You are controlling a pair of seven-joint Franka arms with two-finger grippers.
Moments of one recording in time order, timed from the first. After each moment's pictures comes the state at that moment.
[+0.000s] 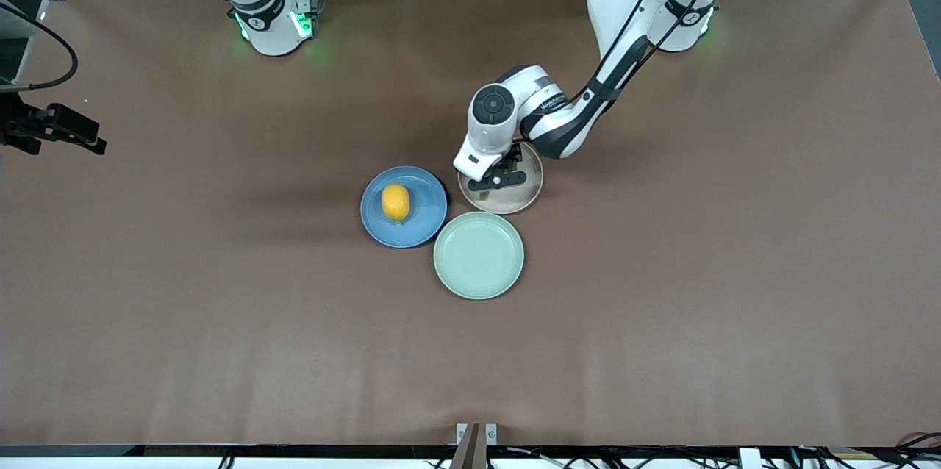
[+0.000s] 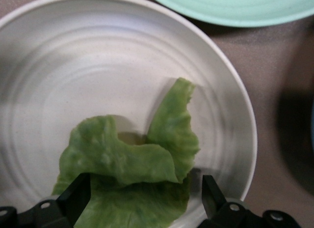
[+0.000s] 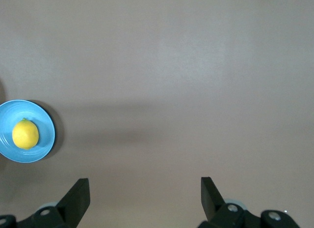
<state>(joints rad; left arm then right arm) -0.56 0.70 -0.35 -1.80 0.18 2.41 -1.14 0.02 0.05 -0.09 -1.53 0.00 1.55 -0.06</state>
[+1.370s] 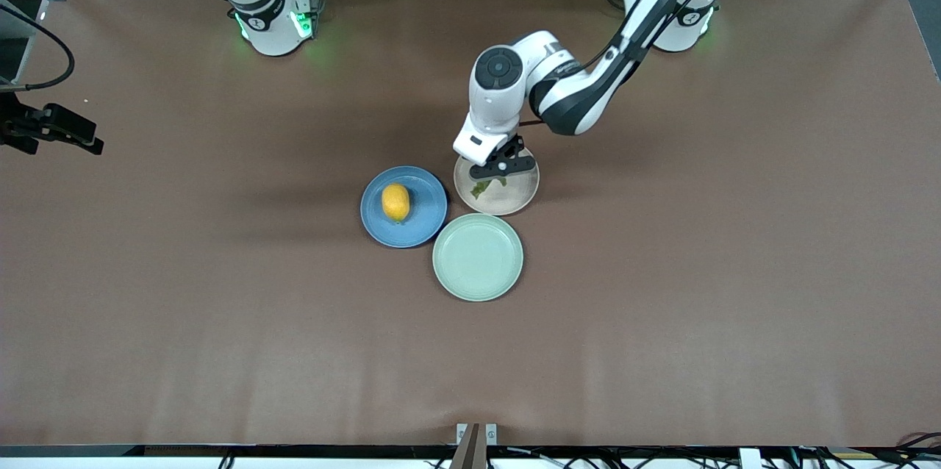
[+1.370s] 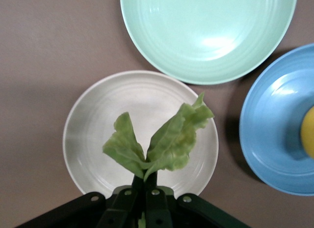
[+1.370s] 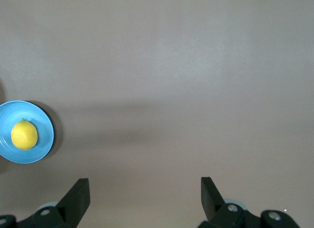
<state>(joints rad) -0.53 0.48 -0.35 -1.80 0.18 2.27 -1.14 0.02 0.05 -0.09 -1.53 0.00 1.55 -0.06</state>
